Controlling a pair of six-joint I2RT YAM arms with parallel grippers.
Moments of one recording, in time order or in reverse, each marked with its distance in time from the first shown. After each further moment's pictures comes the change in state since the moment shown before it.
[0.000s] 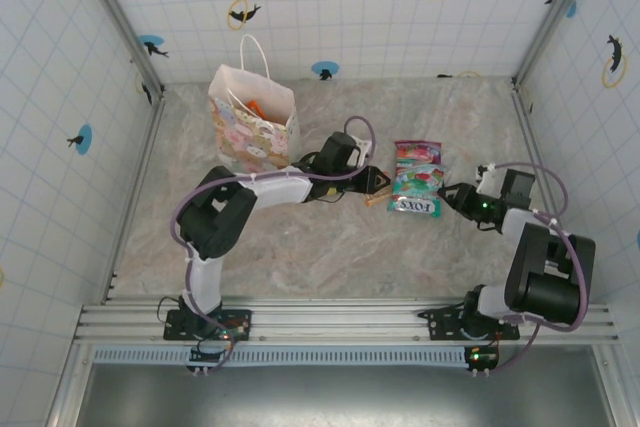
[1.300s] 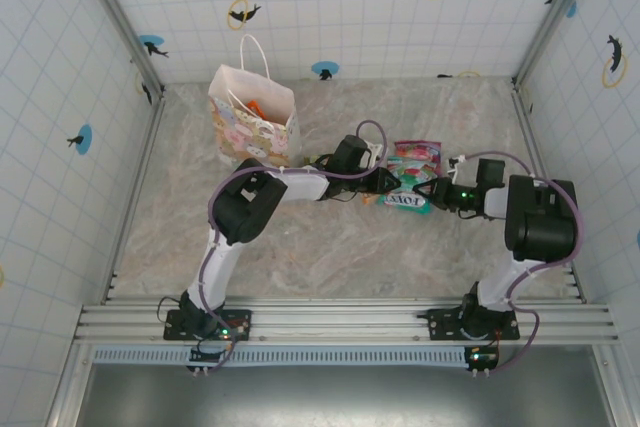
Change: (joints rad) left arm 0.000 0.230 0.142 0.104 0.093 -0.070; right arm 0.158 0.351 0.116 0.226 -0.197 0.053
